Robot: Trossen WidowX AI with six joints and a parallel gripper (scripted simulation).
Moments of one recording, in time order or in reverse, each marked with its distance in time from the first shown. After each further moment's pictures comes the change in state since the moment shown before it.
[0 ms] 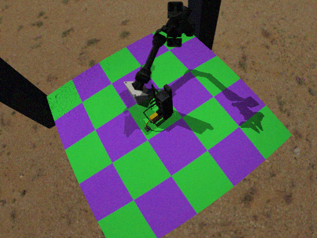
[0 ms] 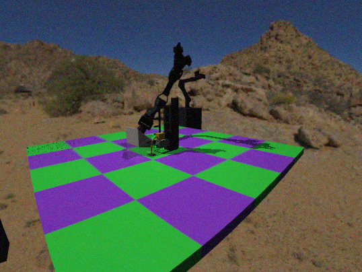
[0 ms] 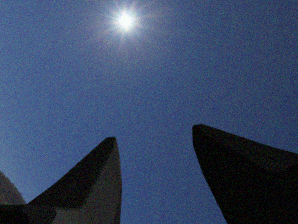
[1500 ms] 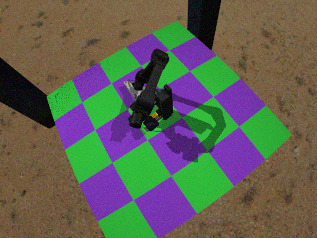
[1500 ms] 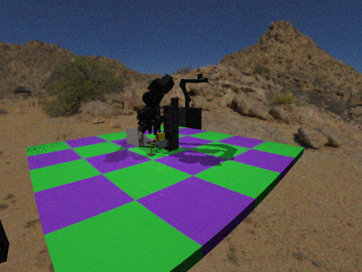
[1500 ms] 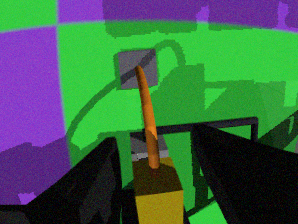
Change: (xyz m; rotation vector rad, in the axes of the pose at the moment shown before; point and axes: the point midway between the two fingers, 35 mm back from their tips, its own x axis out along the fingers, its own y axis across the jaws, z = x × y) arm -0.158 0.475 -0.148 1.035 2.404 1.038
